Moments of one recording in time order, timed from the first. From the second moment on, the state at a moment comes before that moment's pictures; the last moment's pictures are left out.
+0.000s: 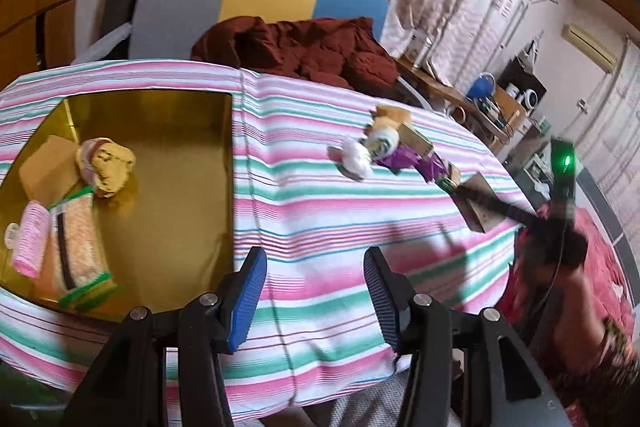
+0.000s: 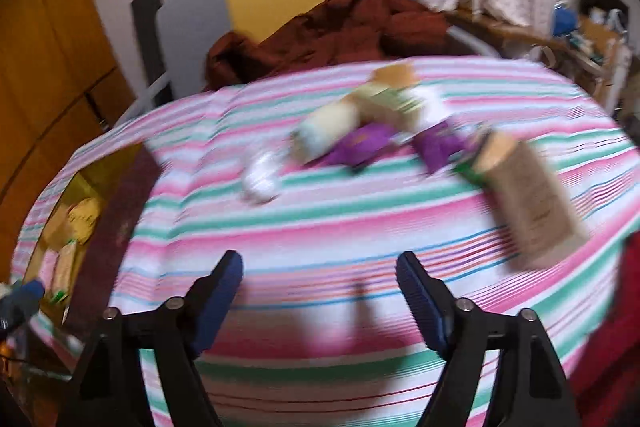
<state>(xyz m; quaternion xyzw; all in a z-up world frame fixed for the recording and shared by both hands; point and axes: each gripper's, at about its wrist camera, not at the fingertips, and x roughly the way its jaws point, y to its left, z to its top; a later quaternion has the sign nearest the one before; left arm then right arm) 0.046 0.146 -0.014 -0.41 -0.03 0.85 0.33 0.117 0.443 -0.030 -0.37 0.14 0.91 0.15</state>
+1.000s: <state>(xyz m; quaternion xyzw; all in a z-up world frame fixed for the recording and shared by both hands) 0.021 0.245 -0.045 -0.49 0.01 0.79 0.35 0.127 0.587 -0.057 -0.43 0.19 0.87 0.17</state>
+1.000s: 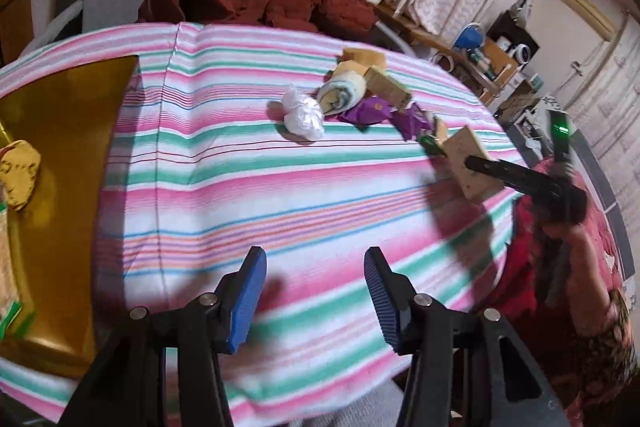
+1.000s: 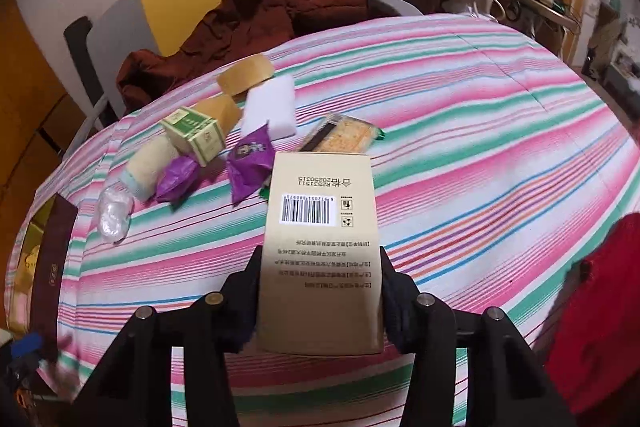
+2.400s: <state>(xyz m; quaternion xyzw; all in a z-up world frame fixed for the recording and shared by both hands) -0.048 0.320 -0.091 -0.40 0.08 0.86 0.31 0.099 0.508 -0.060 -0.45 0.11 0.88 0.05</state>
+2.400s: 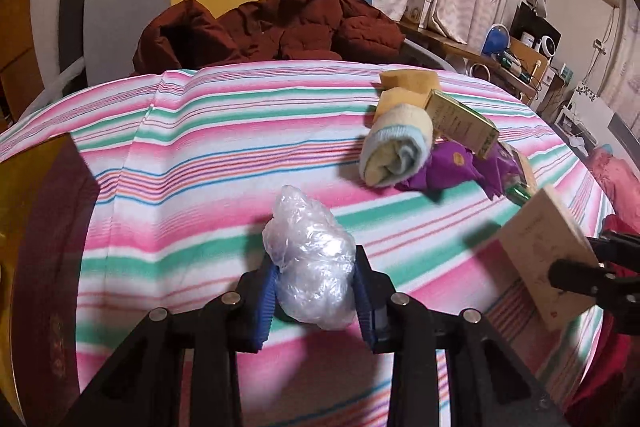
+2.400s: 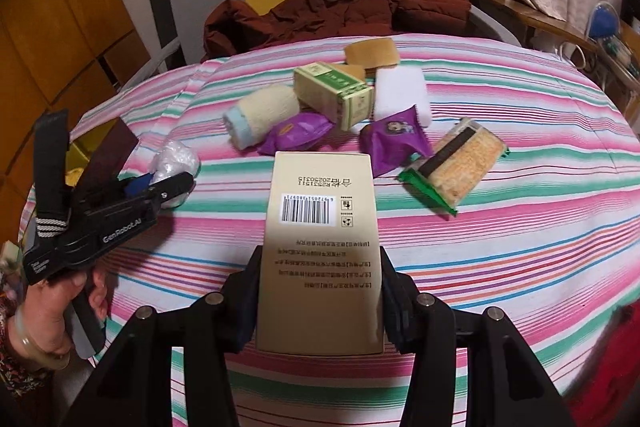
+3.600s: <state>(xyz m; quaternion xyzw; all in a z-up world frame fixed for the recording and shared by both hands) -0.030 0.117 -0.041 -0.43 -0.05 0.87 0.22 0.098 0.489 -0.070 -0.45 0.07 0.89 0.05</state>
